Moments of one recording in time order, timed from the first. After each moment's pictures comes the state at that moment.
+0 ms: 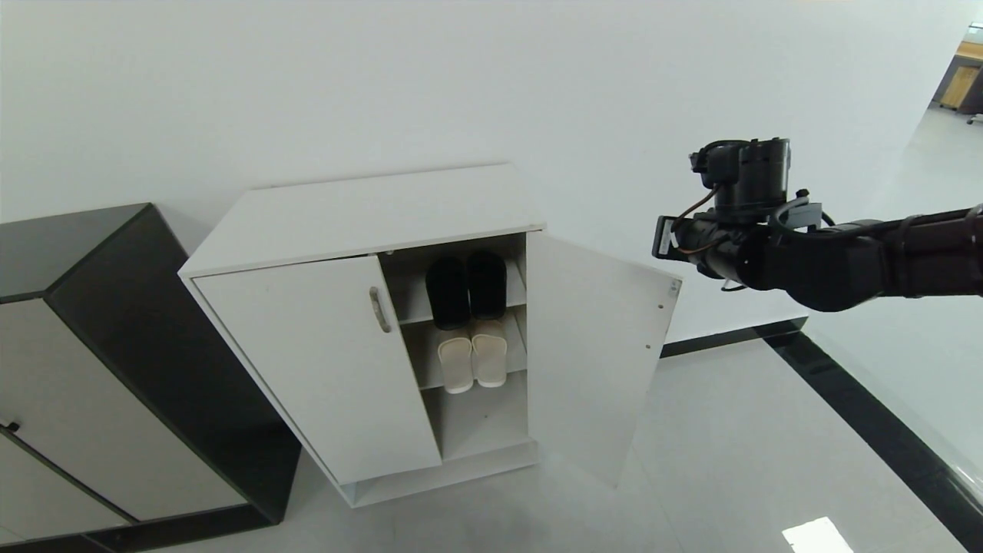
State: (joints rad) left arm 0.00 0.00 0.00 0.00 -0.04 0.00; right arm 0.44 1.98 -1.52 -0.24 -0.42 0.23
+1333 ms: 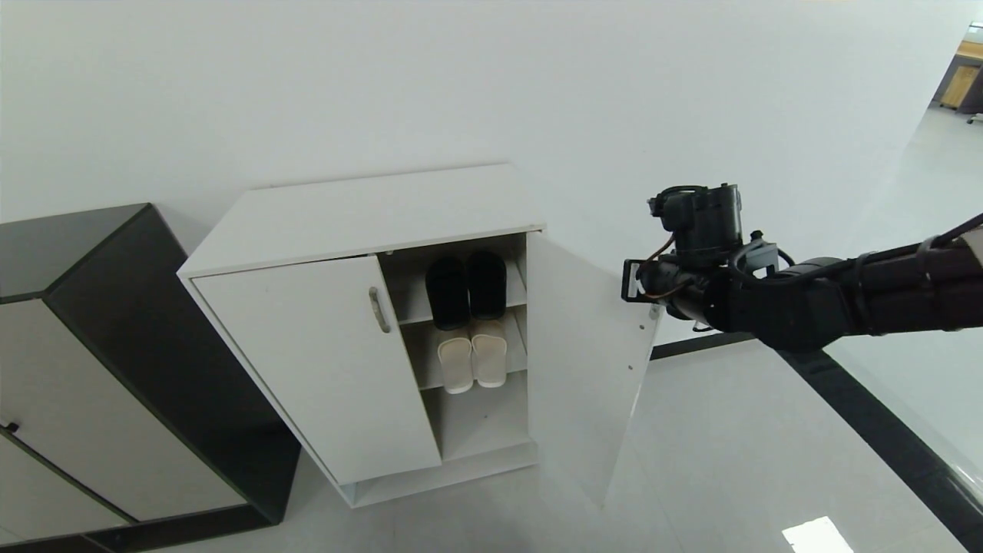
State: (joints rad) left arm 0.00 0.00 0.00 0.00 -0.04 0.00; right arm 0.55 1.99 -1.40 -0.25 -0.42 0.25
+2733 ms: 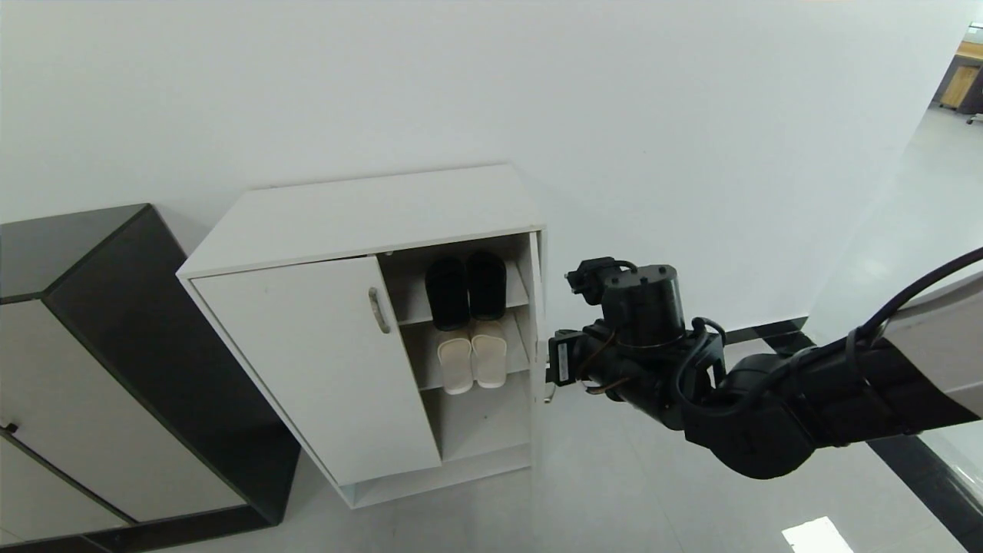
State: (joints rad) left arm 0.00 0.00 0.00 0.00 -0.04 0.00; right arm 0.76 2.01 -1.13 -0.58 -0.30 0.18
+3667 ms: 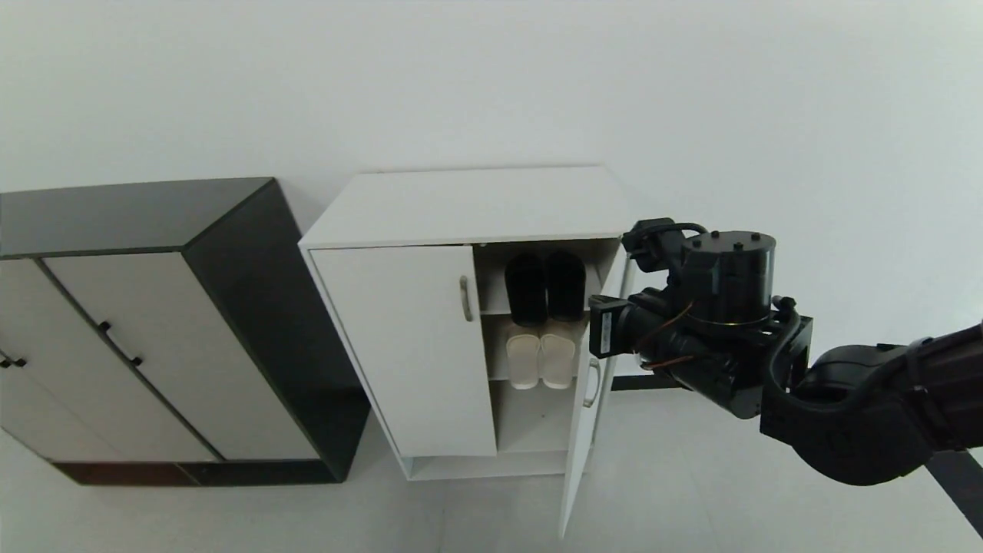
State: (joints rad) left arm 0.00 0.00 0.00 0.00 -0.04 0.00; right arm 0.72 1.85 -1.02 -0.67 -0.29 0.13
